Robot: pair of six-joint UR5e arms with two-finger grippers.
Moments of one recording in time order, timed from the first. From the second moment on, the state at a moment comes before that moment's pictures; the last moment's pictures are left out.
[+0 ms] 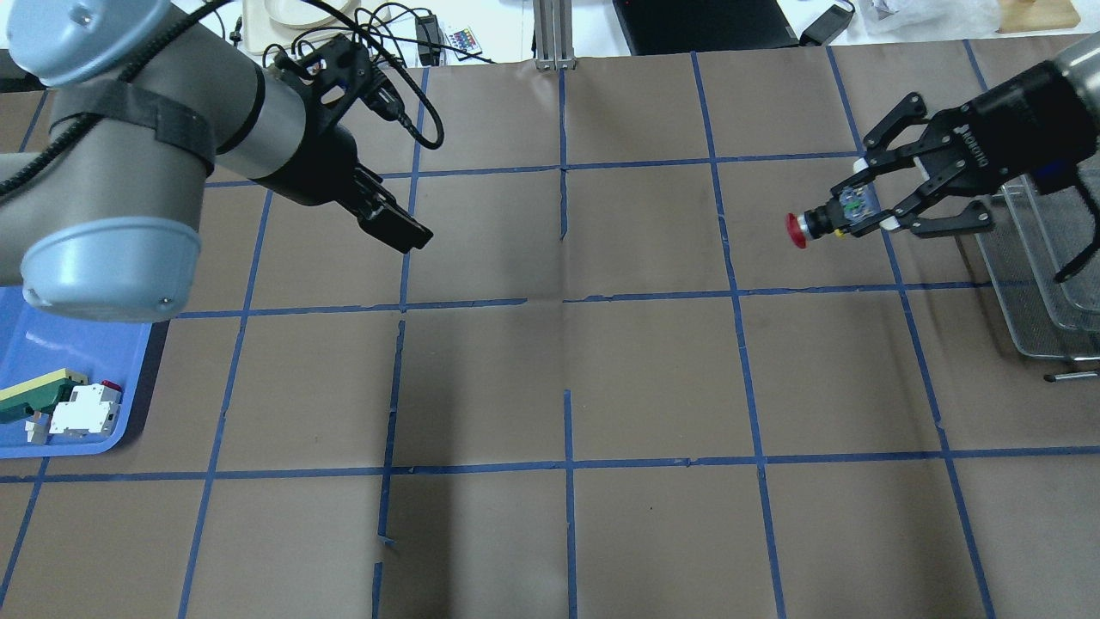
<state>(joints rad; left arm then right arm) -1.57 -1.55 -1.77 -1.20 1.31 0.78 1.11 -1.47 1.53 -1.14 -1.00 0.58</state>
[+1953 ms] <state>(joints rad) -1.47 -1.60 -1.58 -1.54 1.57 0.15 0.95 -1.24 1.39 -1.73 -1.73 -0.42</state>
